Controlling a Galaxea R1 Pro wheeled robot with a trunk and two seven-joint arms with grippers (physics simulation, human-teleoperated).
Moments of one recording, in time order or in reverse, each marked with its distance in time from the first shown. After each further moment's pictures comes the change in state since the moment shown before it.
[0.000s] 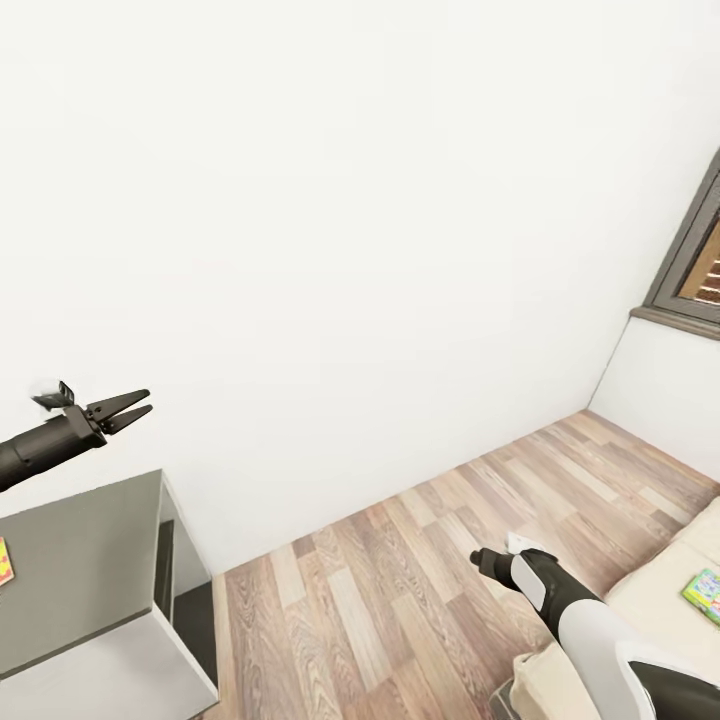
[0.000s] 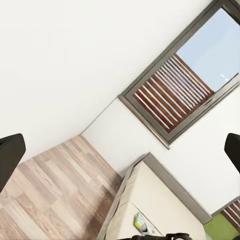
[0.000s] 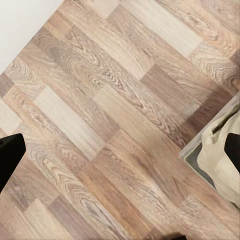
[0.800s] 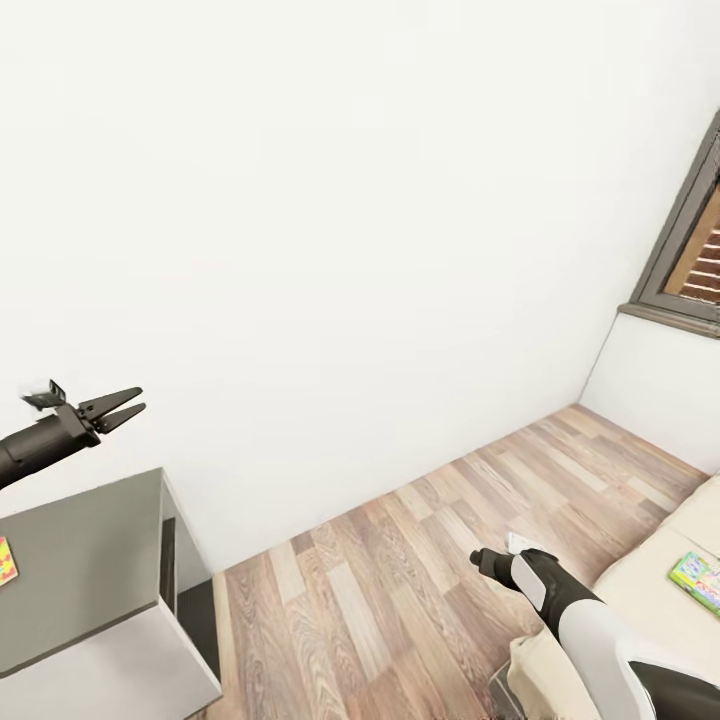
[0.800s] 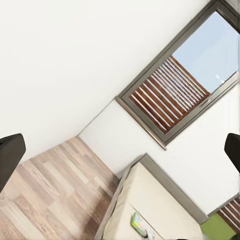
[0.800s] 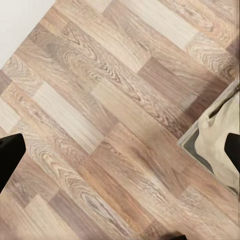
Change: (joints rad) left arm 0.000 0.000 0.027 0.000 0.001 0.000 -0.002; right arm 0.000 -0.001 0.000 0.000 -0.001 0.002 0.001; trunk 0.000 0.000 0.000
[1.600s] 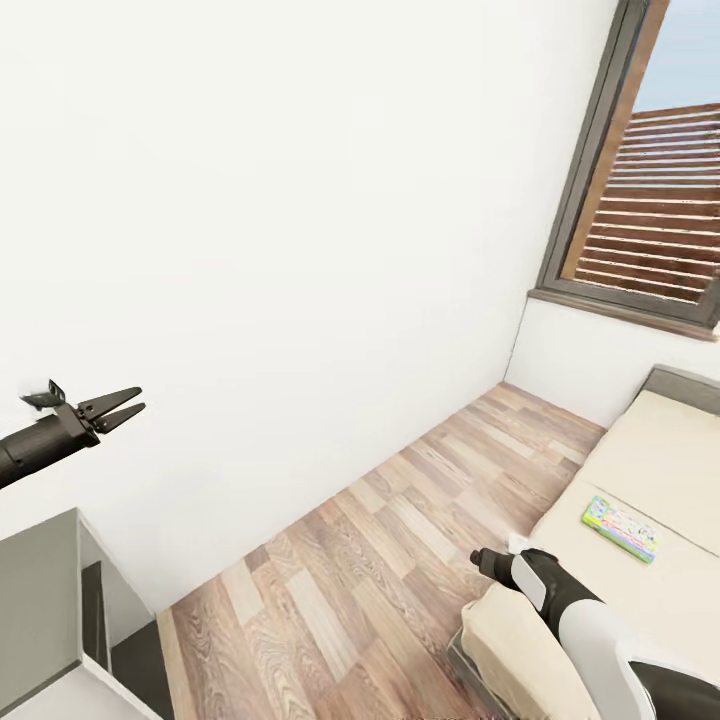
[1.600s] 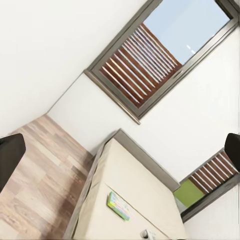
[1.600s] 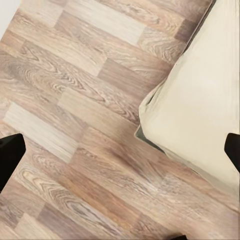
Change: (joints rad) left arm 0.000 0.001 0.002 0.000 0.000 0.000 0.000; right arm 0.000 0.000 -0.002 0.000 0.000 -0.001 0.000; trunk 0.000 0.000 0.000
